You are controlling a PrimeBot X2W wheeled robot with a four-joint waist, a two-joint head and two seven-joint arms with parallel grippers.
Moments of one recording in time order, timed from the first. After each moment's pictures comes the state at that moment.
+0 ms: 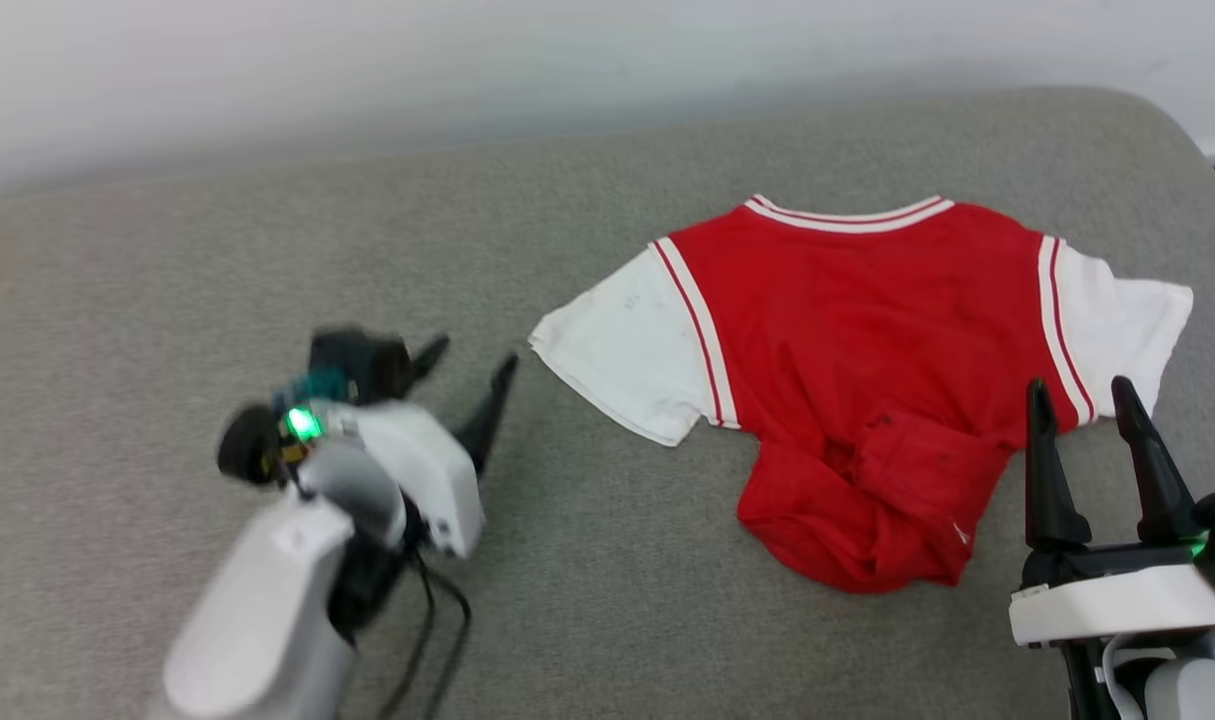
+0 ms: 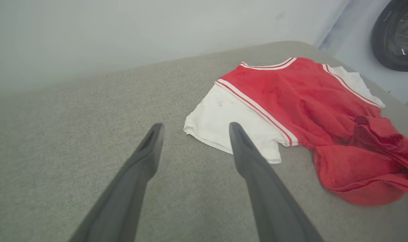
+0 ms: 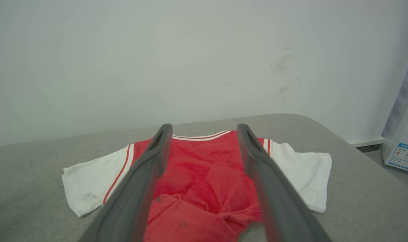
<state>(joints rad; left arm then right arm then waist) -0.41 0.23 -0.30 0.25 -0.40 -0.13 0.16 -0.07 -0.06 -0.10 0.02 0.18 0.13 -0.25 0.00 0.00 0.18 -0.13</state>
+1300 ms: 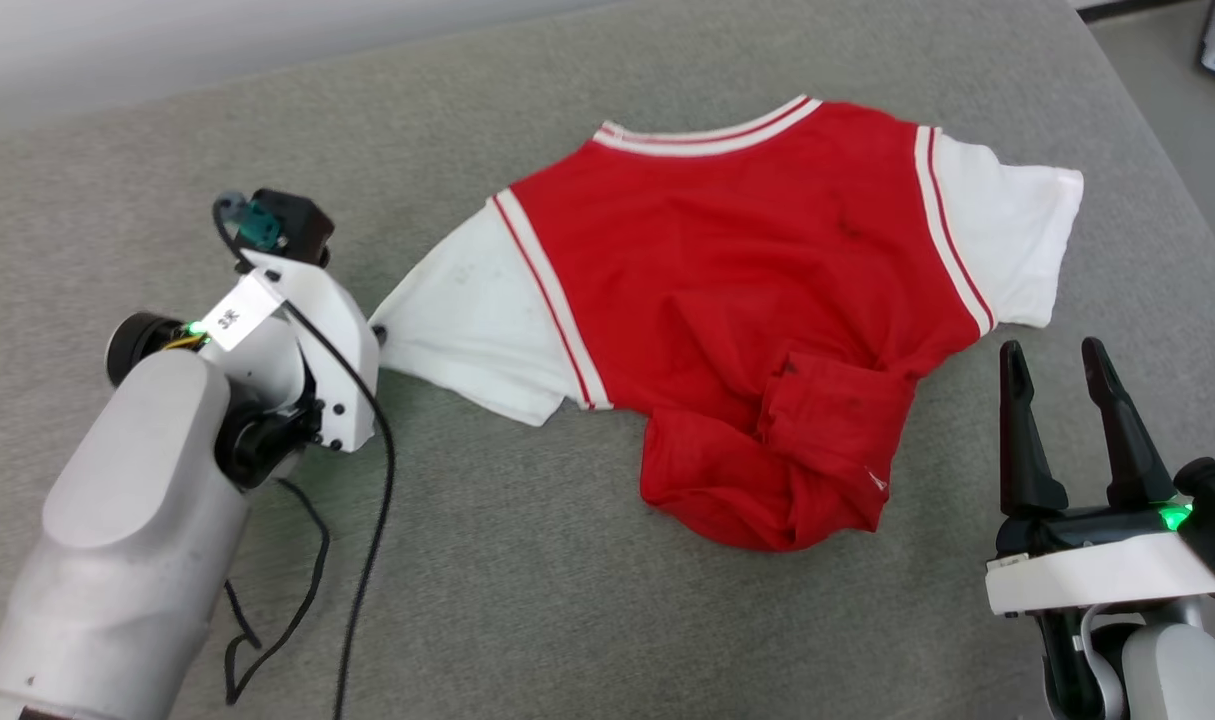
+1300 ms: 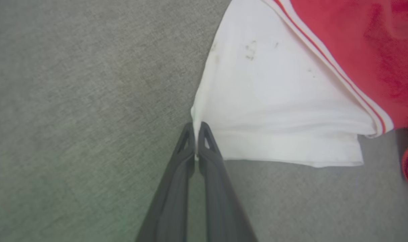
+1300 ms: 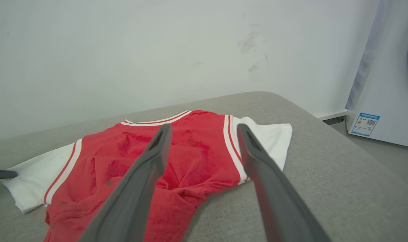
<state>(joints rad) -0.77 0.40 -0.45 0.58 -0.60 -0.13 0.62 -0.14 -0.05 -0.05 0.04 0.25 0.13 -0.26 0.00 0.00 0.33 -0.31</state>
